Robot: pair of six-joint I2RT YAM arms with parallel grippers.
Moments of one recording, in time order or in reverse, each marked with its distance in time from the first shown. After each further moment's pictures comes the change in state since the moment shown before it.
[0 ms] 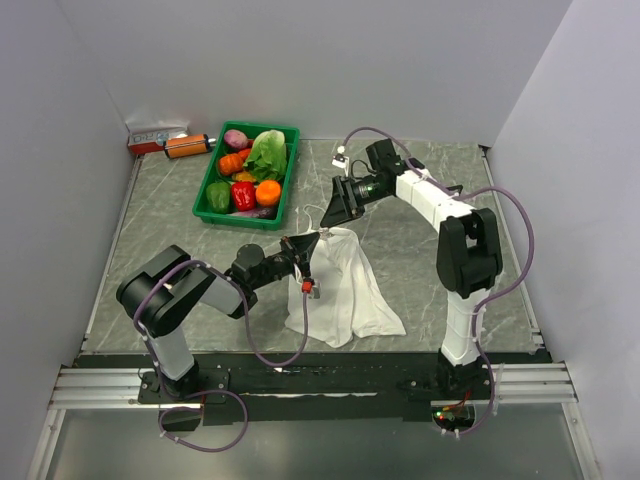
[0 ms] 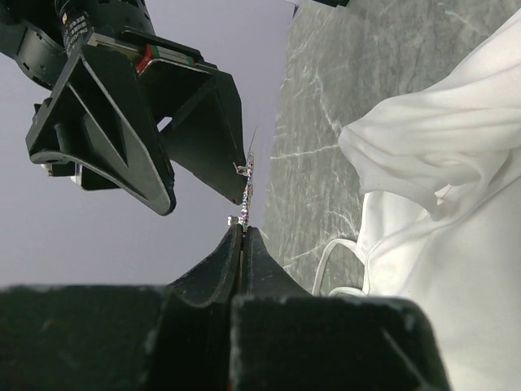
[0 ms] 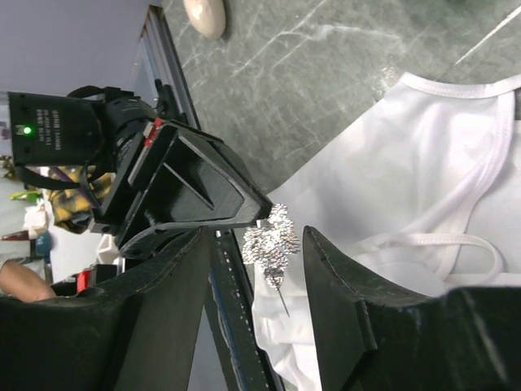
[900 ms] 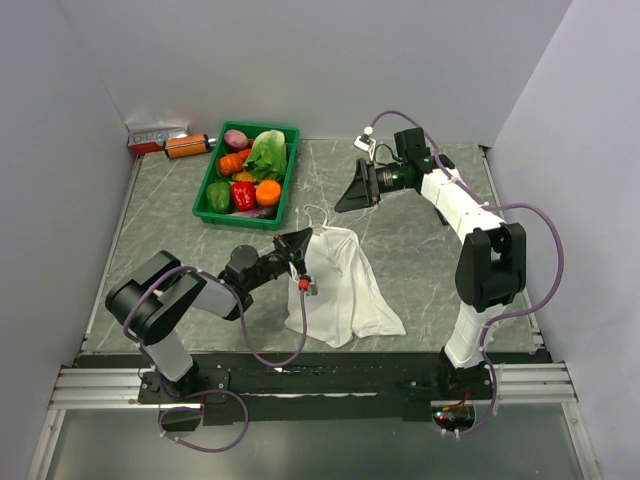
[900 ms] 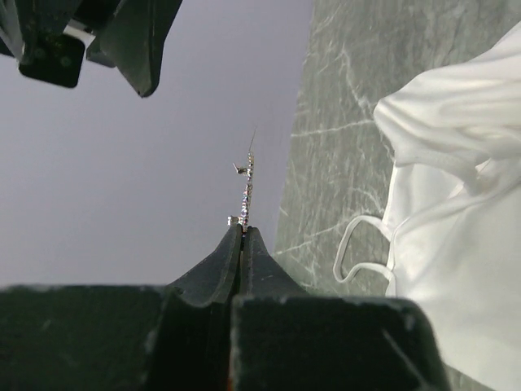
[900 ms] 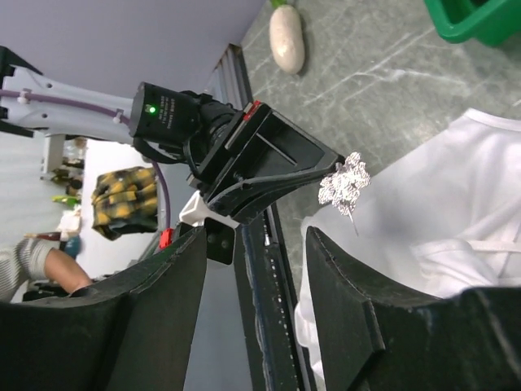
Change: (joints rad) left arm 0.013 -0.077 -0.038 -0.011 -0.067 0.004; right arm -0.095 -0.159 -0.060 0.076 -0.198 0.088
